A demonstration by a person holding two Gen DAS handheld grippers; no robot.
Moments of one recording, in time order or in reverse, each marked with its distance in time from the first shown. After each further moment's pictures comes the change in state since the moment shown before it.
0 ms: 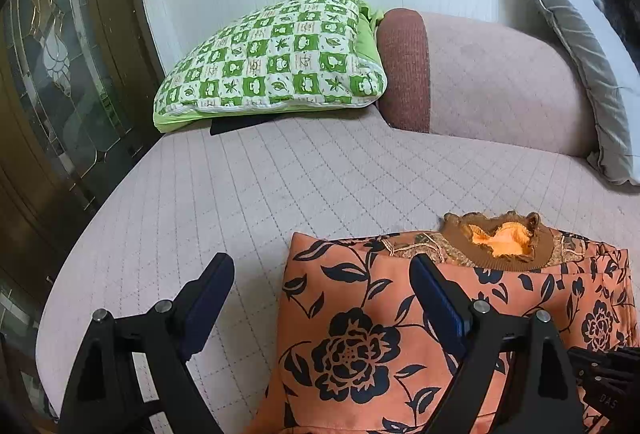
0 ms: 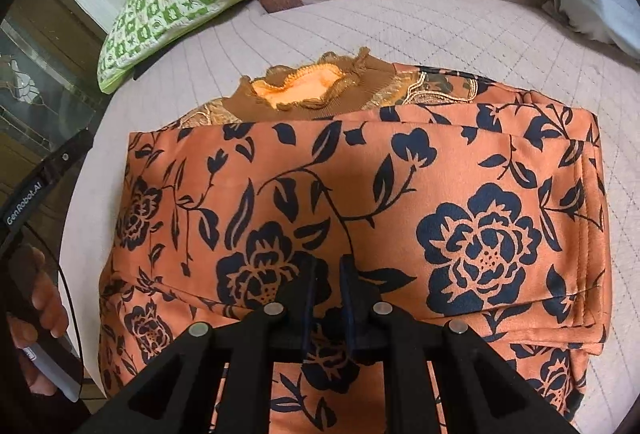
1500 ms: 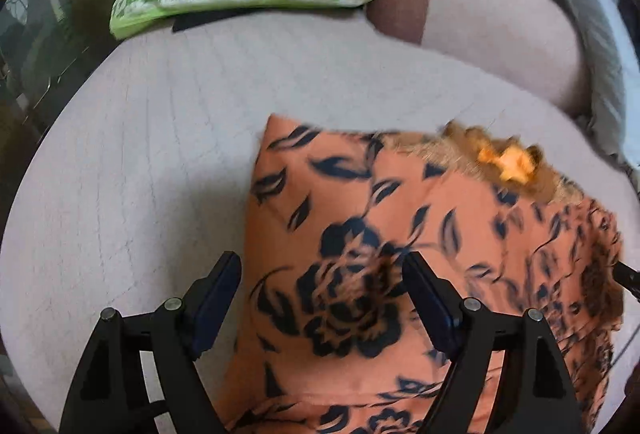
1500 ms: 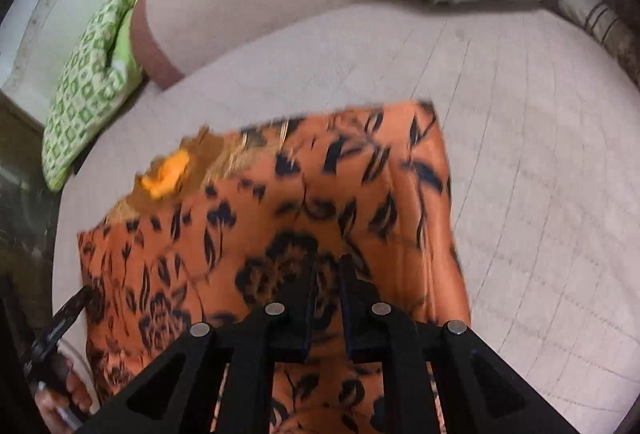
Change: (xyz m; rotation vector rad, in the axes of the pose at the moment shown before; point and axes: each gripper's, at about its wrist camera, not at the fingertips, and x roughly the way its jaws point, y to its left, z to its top) left arm 0.056 0.018 -0.044 -0.056 0.290 -0.176; right arm -0.065 -0.124 0.015 0.305 -0.112 -0.137
